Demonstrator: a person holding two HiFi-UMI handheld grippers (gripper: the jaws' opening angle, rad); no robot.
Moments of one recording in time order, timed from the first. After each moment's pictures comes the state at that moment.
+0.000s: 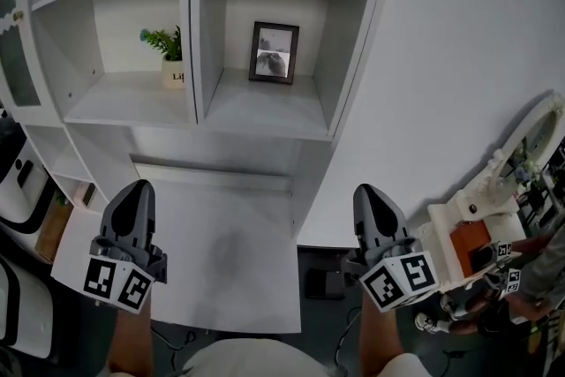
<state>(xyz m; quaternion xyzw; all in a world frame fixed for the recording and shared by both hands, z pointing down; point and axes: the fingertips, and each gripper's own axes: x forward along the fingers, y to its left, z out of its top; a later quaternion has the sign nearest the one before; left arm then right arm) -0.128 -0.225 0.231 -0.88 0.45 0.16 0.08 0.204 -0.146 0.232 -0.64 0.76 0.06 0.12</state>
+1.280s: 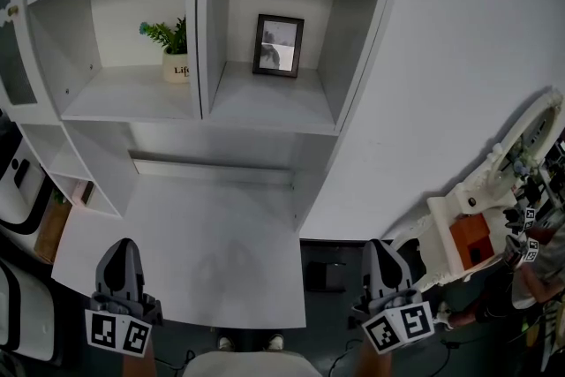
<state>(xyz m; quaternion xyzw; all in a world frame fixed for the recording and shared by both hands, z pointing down) -0.199 -0.177 0.308 -0.85 0.51 0.13 0.03 0.197 -0.075 0.306 -0.69 0.72 0.01 0.08</state>
